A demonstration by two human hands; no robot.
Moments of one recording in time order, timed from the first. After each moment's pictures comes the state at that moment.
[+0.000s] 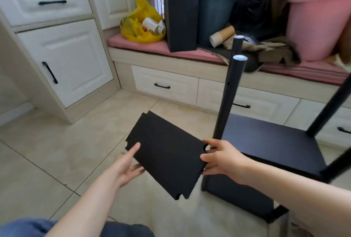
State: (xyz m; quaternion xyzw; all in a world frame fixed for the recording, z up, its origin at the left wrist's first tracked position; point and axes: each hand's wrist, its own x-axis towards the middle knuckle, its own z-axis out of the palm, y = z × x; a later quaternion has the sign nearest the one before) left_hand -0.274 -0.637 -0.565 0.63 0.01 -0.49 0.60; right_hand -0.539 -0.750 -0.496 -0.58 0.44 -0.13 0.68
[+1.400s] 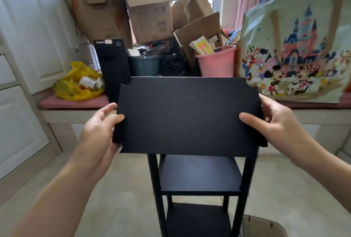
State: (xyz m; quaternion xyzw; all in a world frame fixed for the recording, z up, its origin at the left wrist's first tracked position) left_hand -0.423 -0.709 -0.306 0.48 -0.36 -0.39 0.70; right_hand -0.744 -0.755 -0.306 -0.67 0.39 -0.53 0.33
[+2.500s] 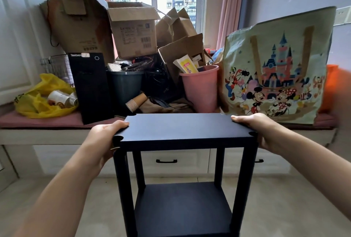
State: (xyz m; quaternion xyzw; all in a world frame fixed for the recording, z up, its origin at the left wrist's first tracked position) left_hand -0.435 -0.814 -0.296 0.58 -0.39 -0.41 0.59; right_hand -0.769 -0.870 -0.280 -0.47 0.59 -0.45 0.48
